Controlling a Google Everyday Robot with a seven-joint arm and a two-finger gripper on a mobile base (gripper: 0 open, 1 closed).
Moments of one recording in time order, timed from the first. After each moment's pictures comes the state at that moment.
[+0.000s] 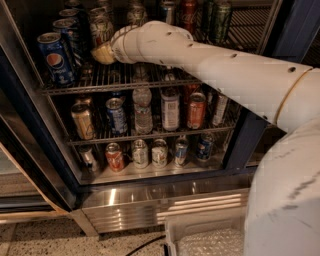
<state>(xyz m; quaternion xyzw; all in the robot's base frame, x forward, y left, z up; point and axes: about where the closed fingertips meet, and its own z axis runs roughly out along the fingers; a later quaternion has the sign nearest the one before) 0.767 0.144 0.932 -0.40 0.70 0.15 0.57</state>
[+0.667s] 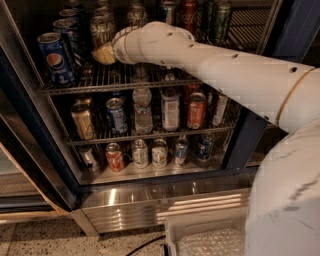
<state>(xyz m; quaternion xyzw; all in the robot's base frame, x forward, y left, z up) 0.766 0.141 0.930 -0.40 0.70 0.15 0.57</state>
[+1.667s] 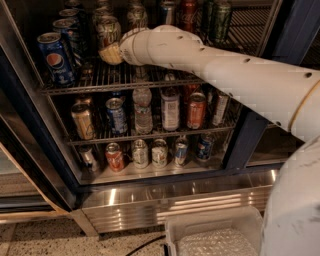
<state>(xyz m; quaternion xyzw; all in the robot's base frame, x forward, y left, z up) 0.763 0.122 0.934 -0.37 0.70 0.16 0.58</state>
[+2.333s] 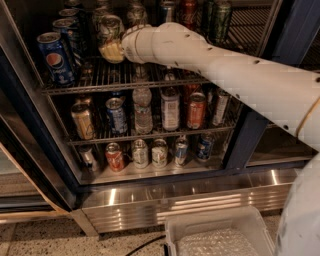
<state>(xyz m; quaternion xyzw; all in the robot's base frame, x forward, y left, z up) 0.755 0.123 0.950 -0.38 0.69 0.17 0.60</state>
